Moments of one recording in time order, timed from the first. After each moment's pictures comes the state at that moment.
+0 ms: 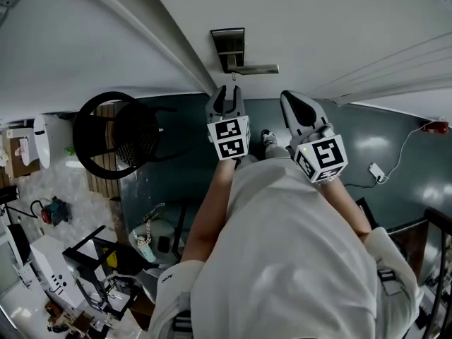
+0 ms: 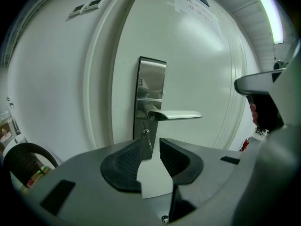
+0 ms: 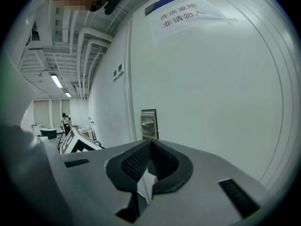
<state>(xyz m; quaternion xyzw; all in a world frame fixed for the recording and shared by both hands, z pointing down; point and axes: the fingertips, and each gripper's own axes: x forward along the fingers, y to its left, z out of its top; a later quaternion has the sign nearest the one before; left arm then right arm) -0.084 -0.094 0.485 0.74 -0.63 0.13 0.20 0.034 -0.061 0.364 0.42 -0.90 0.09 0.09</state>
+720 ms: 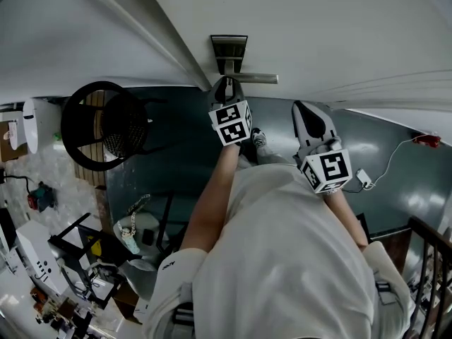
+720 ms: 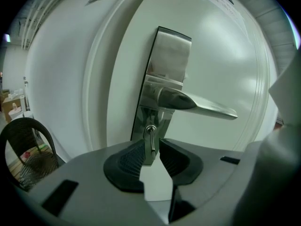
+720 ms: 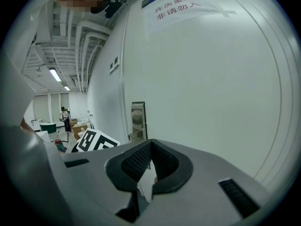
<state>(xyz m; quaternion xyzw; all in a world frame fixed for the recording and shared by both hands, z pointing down) -0.083 -0.150 0.529 0.68 -0.68 0.08 0.26 0.068 -0.084 0.383 0.42 -0.89 0.09 0.14</state>
